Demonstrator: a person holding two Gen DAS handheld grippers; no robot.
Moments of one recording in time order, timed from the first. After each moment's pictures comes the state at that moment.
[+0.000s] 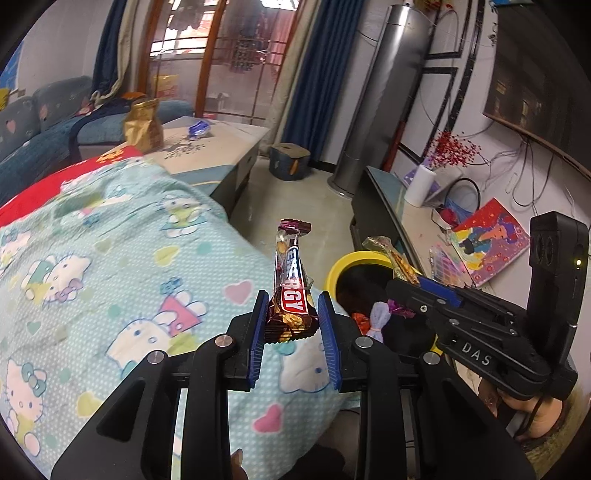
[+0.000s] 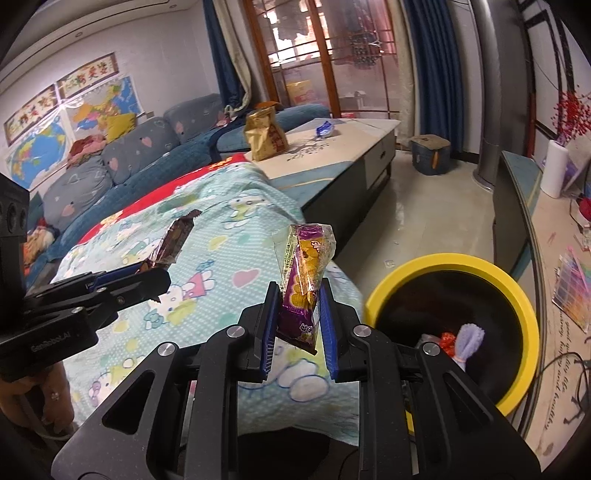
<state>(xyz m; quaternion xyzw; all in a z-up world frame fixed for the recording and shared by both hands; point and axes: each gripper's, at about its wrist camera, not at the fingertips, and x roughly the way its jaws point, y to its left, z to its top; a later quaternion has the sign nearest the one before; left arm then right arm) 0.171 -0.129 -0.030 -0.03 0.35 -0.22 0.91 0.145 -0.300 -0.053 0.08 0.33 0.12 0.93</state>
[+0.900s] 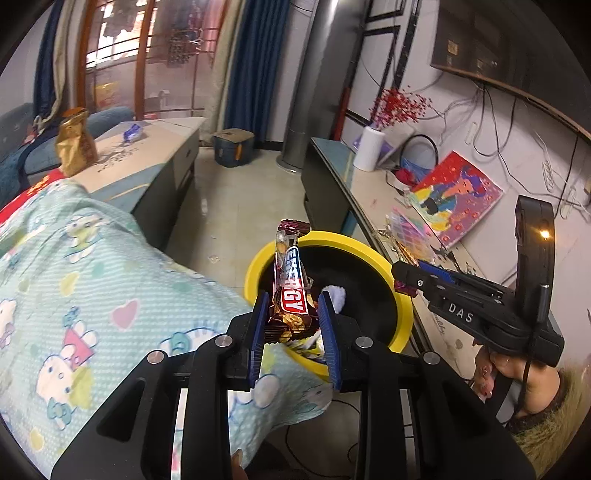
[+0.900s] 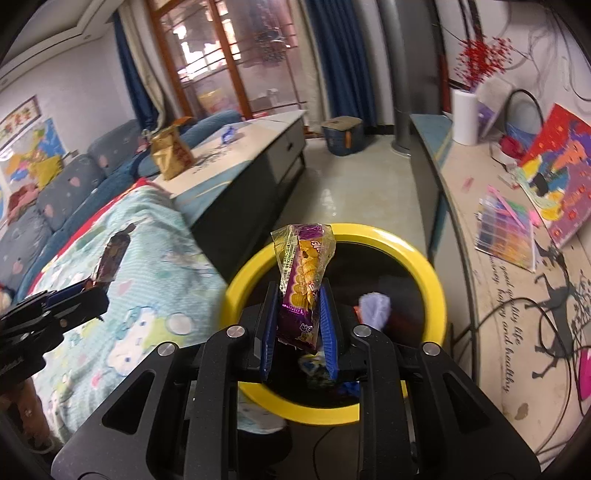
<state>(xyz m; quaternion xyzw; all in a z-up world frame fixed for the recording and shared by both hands) 0.180 -0.238 -0.049 0.03 0.37 -0.31 0.88 0.132 -0.424 -0.086 0.14 0.34 -0.03 0.93</state>
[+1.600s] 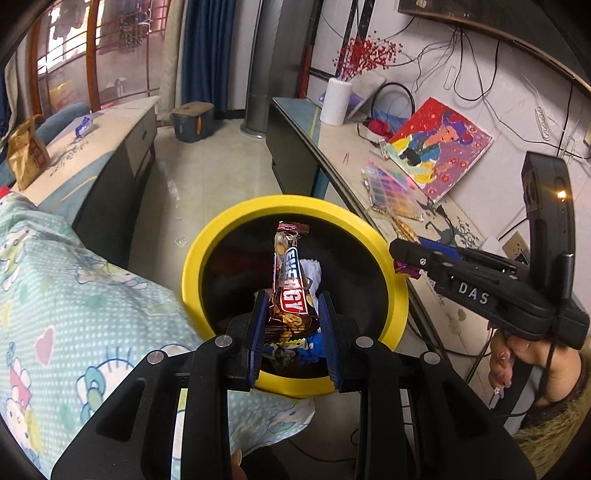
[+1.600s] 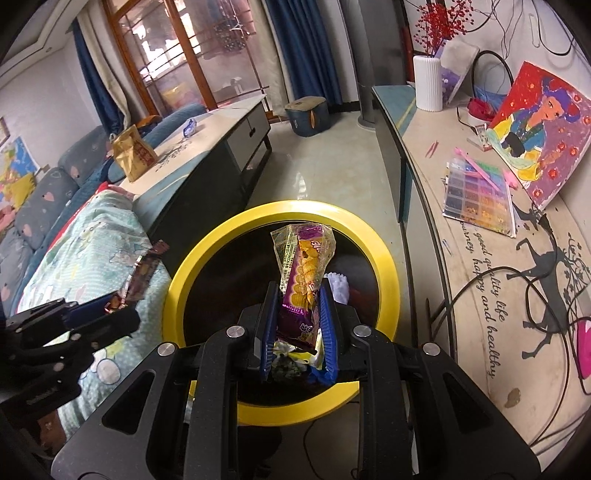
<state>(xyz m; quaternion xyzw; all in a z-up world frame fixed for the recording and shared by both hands) 0.208 -0.313 -0.105 0.09 0.41 -0.36 0.83 0.136 -0.471 -0.120 0.18 0.38 -0.08 0.91</state>
